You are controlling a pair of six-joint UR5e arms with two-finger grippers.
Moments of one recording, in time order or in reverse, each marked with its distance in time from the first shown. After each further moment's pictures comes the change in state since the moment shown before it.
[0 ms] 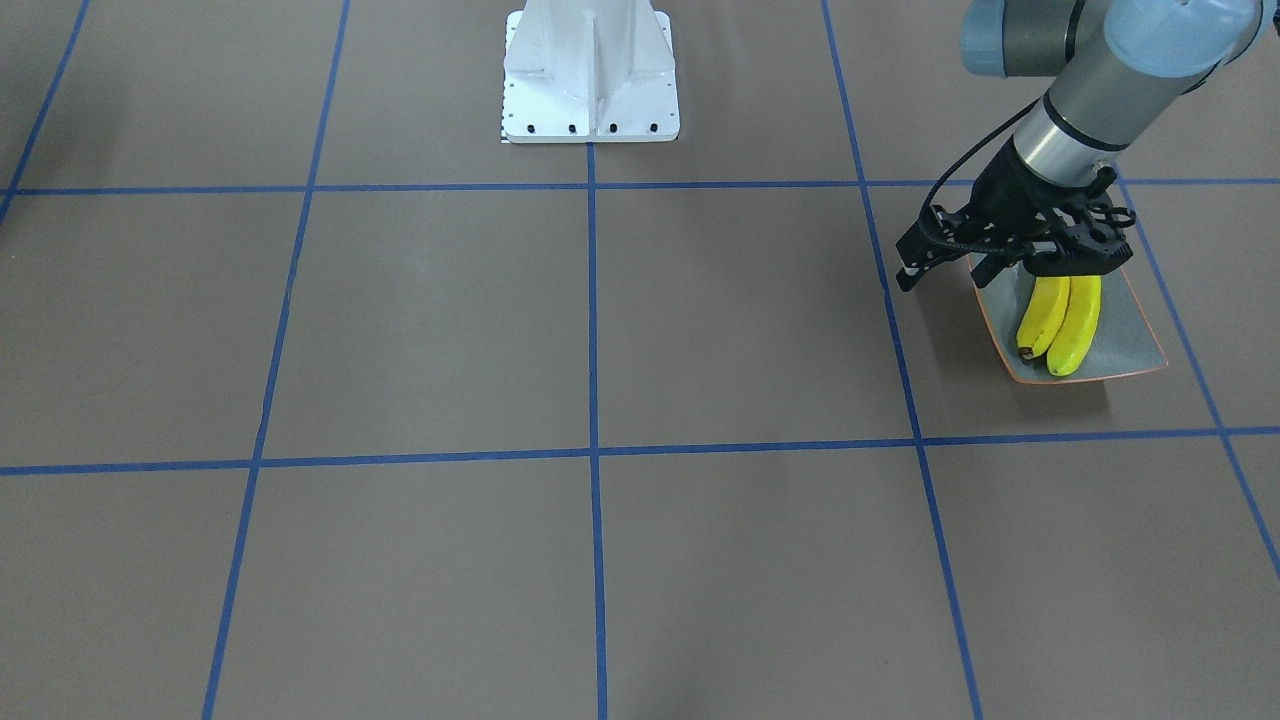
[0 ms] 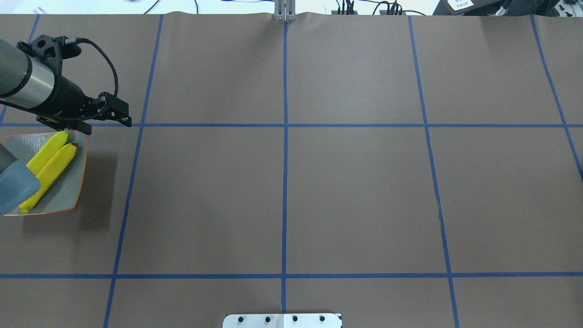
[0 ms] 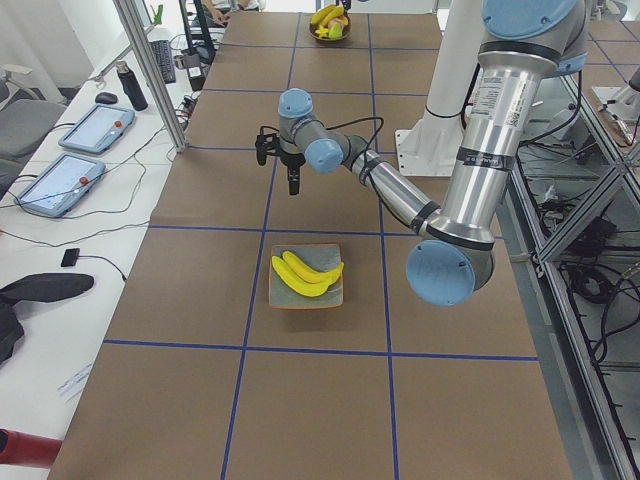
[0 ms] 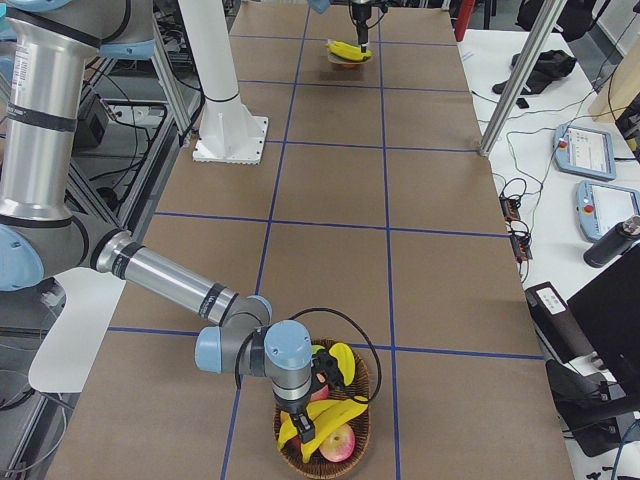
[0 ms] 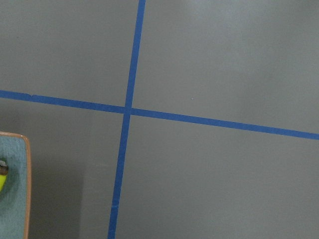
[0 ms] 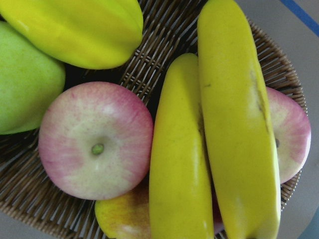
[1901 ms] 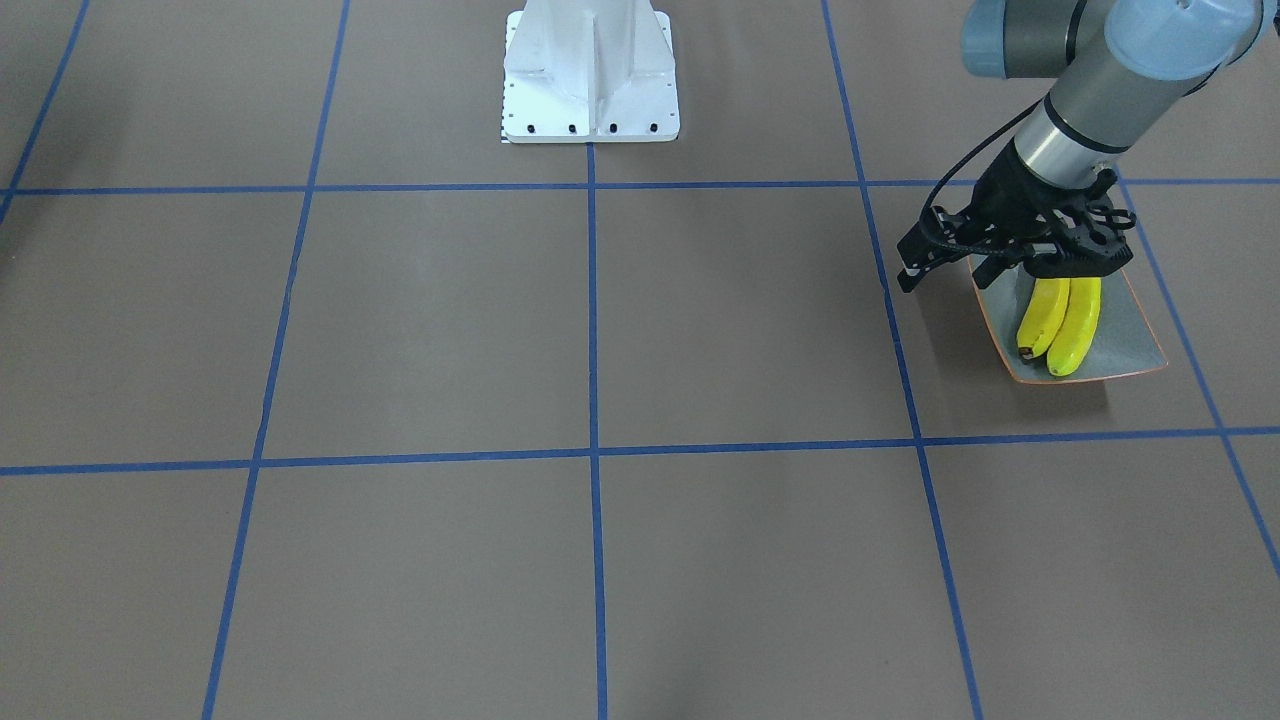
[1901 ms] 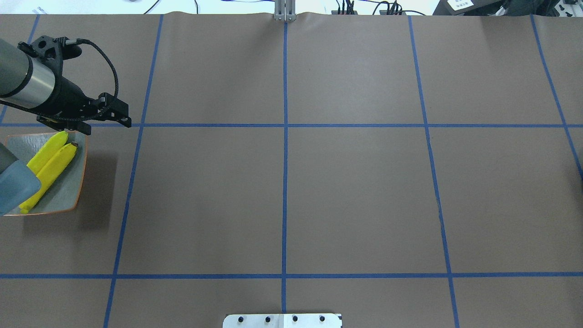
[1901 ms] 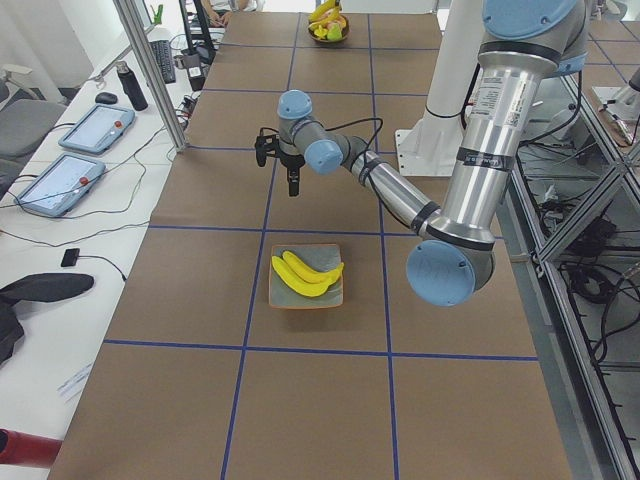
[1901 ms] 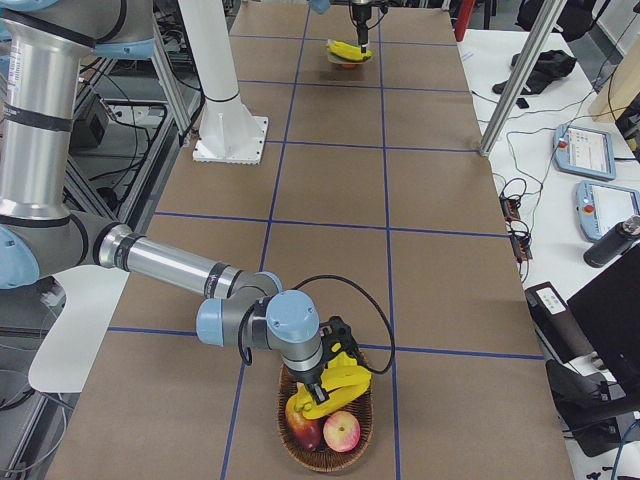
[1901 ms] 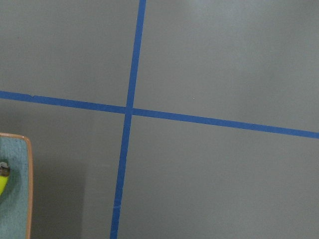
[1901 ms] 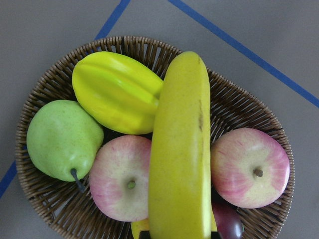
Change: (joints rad) left arm 0.001 0.000 0.007 0.000 -0.002 0.008; right arm 0.083 0.006 0.183 -0.129 0.120 -0.006
